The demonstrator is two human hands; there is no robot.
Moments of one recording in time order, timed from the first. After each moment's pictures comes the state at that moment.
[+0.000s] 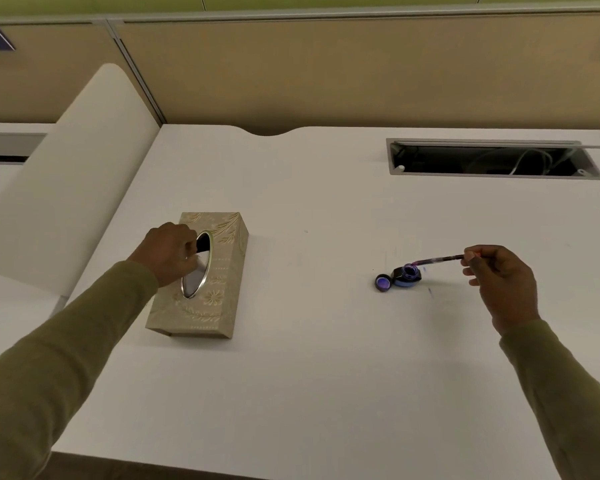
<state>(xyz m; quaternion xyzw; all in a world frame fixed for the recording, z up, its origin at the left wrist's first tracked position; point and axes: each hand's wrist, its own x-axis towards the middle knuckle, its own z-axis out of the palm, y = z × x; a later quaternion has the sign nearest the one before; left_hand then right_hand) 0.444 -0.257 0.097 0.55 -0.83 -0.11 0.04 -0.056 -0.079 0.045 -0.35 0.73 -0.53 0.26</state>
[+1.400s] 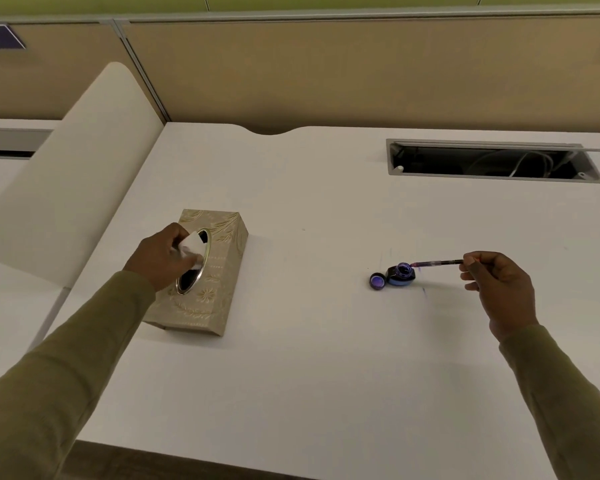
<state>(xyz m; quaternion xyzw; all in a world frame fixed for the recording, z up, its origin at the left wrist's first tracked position) 0.440 -0.225 0.100 0.66 -0.69 -0.25 0.12 -0.062 -0.071 0.047 -0.31 0.72 -0.54 0.30</state>
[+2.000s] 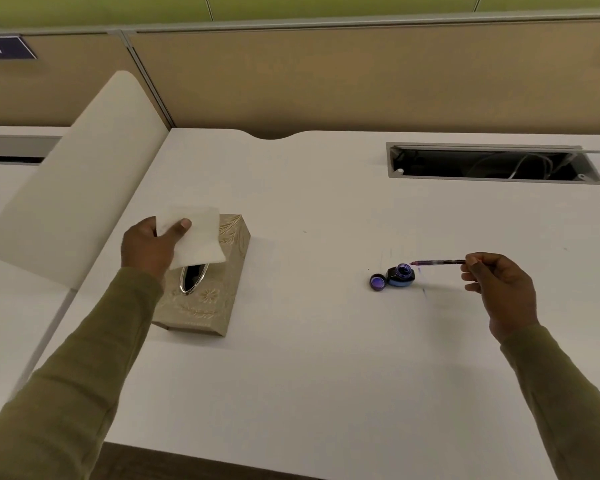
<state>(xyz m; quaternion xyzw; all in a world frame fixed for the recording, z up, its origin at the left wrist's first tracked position) 0.414 -0.215 0.128 0.70 -0.44 -0.36 0.43 -0.063 -0.067 0.050 -0.28 0.71 -0.56 0.32</state>
